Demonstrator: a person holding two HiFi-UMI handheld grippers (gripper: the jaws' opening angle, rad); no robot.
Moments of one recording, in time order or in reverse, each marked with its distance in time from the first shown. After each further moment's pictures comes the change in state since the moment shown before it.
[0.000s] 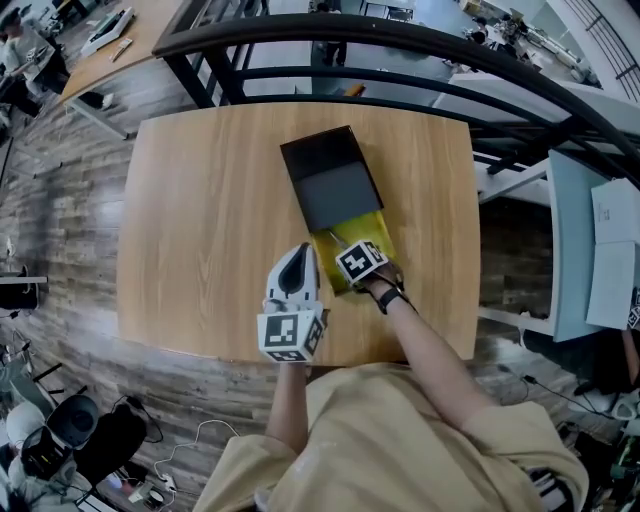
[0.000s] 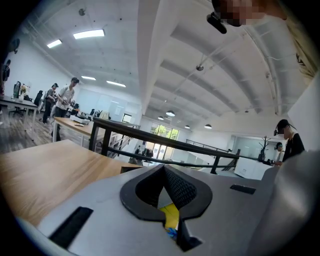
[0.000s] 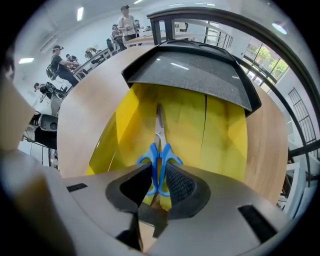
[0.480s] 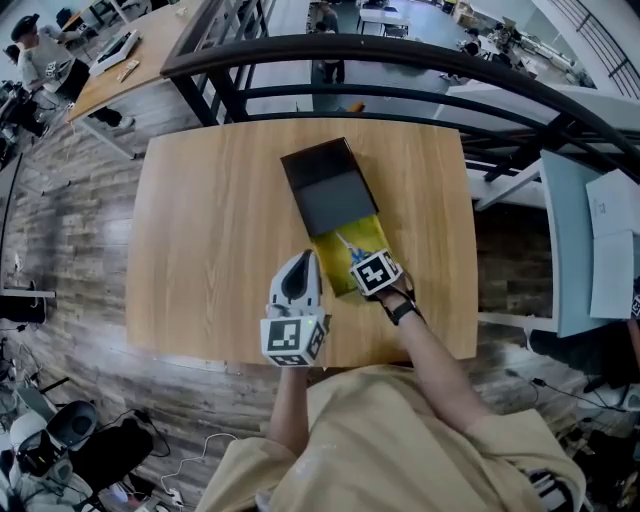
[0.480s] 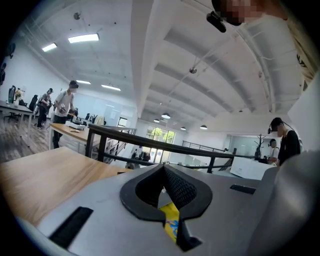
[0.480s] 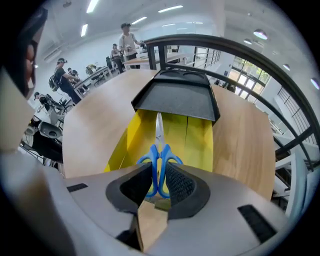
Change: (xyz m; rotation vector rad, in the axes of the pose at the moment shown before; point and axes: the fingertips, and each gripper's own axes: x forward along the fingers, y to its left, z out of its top) left arm -0.025 -0.027 0.018 0.055 -0.034 -0.037; right arm -0.056 -0.005 -0.018 0.082 -0.168 -0.031
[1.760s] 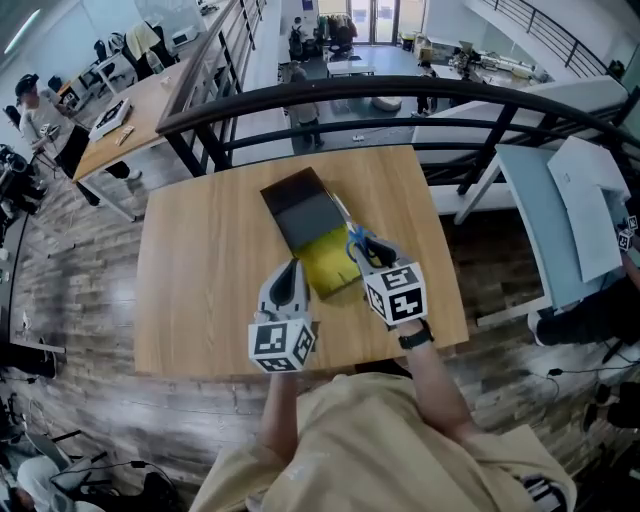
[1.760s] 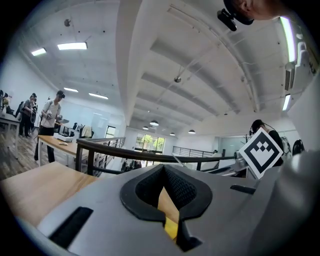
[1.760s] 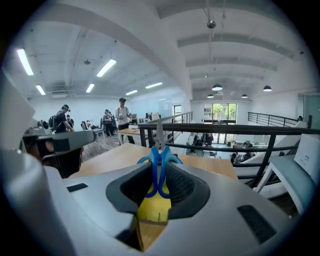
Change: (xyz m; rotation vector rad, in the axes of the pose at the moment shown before) left arm -0.077 -0.083 0.043 0.091 -0.084 -0.110; right arm -0.265 0.010 0.011 0.140 -0.832 -0.154
